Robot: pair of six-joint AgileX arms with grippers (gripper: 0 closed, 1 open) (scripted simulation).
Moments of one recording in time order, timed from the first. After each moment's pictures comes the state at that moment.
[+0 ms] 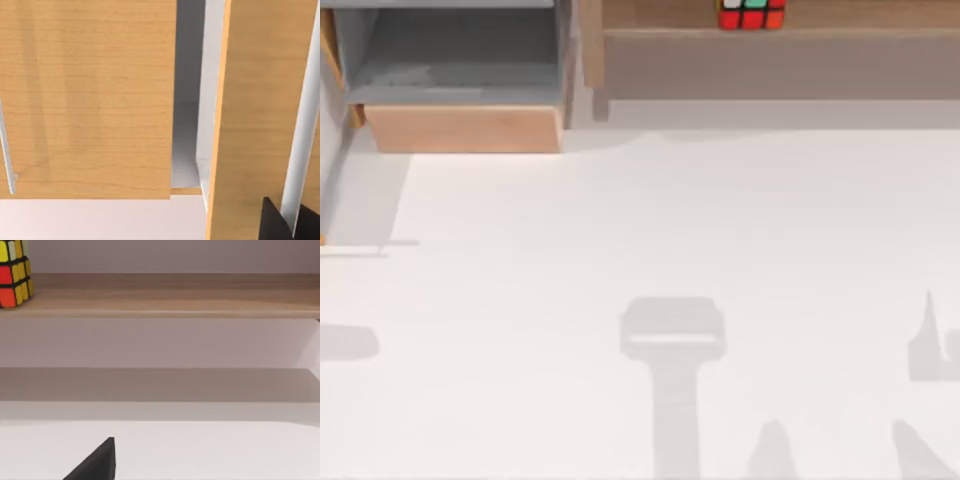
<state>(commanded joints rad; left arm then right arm) 0.64 2.06 0.56 1.46 0.68 1.59 0.00 0.00 0.00 0.00 0.00 0.00</state>
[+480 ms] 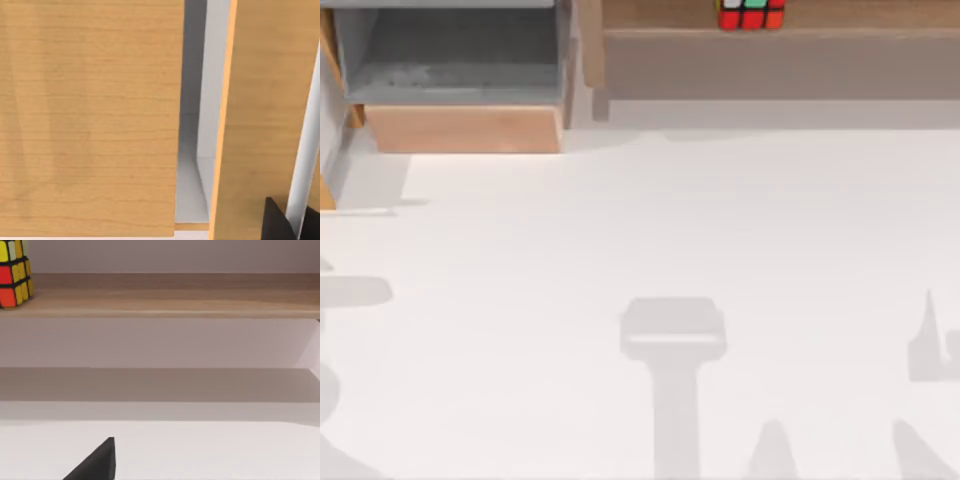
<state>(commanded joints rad) 0.54 2.12 0.73 1.36 0.58 1.58 0.00 0.00 0.00 0.00 0.00 0.00</state>
